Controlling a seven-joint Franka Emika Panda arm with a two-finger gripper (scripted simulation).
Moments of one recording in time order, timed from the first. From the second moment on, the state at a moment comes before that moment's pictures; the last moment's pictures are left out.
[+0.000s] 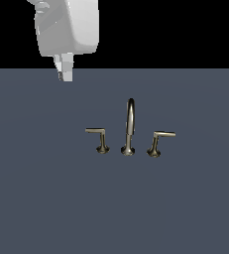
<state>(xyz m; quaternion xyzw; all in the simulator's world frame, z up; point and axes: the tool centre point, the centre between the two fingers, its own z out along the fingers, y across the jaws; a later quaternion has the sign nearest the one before) -0.124 0.099 0.277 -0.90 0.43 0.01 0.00</state>
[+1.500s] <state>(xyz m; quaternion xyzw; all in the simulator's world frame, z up) -0.003 0.092 0.136 -0.74 0.67 0.00 0.00</state>
